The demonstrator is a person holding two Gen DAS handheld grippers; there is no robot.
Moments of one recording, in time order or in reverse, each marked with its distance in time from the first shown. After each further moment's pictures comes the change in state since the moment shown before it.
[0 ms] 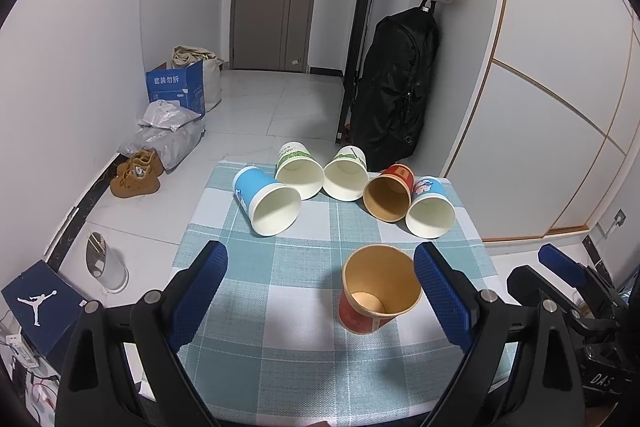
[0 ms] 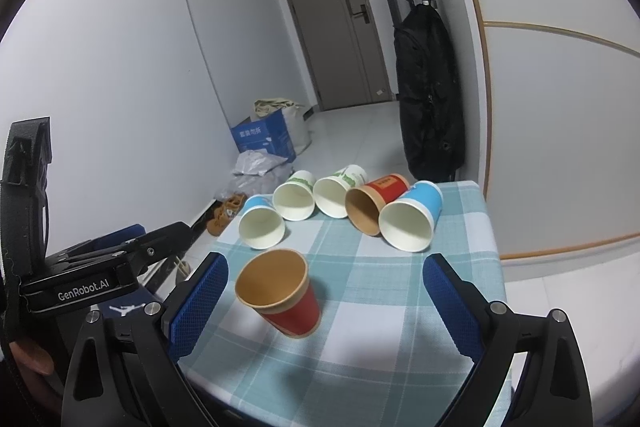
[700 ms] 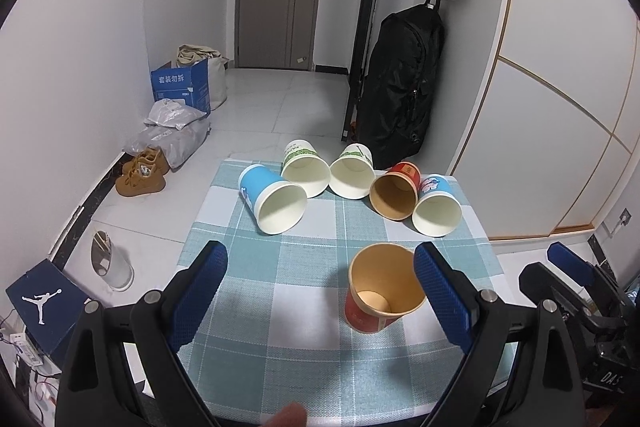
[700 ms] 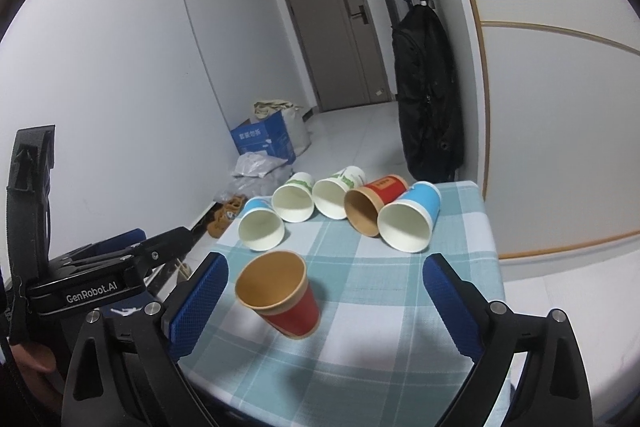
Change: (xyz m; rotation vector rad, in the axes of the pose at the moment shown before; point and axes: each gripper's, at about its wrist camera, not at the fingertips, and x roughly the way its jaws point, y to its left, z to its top) left arm 0.004 0.001 -0.001 0.008 0.007 0.022; right arm -0.001 -0.002 0.000 0.004 -0.005 0.000
